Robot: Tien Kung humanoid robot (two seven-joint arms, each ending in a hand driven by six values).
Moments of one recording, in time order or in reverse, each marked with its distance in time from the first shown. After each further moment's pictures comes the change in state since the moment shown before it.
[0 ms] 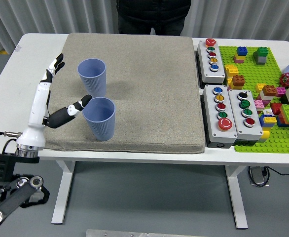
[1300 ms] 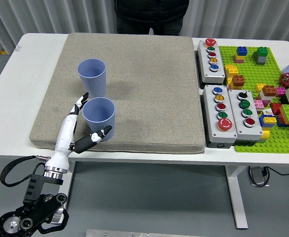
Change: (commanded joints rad) left arm 0.004 -0.144 0.242 0.349 -0.128 0.000 -0.095; right arm 0.010 0.003 0.014 0.000 -0.014 0.005 -0.003
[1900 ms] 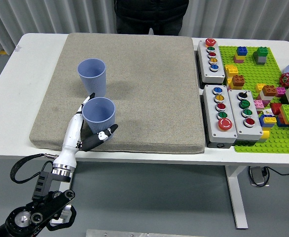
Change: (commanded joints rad) left arm -0.064 -0.068 0.015 0.111 -0.024 0.000 -0.007; right arm -0.003 0.001 -0.004 0.000 0.001 -0.002 0.001
